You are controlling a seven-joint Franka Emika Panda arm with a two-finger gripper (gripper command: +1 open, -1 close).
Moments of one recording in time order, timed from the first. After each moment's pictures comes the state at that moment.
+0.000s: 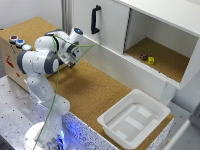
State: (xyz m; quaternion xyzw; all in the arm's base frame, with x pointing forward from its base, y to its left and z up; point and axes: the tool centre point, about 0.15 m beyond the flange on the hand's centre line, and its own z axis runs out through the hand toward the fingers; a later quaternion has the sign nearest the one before) arm 0.356 0.220 0.297 -0.99 -0.01 0.04 0.17
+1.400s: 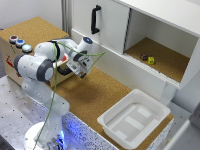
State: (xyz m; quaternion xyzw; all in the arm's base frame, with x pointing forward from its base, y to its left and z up) arm 0.361 0.146 0.299 -0.99 -0.05 -0.02 0.13
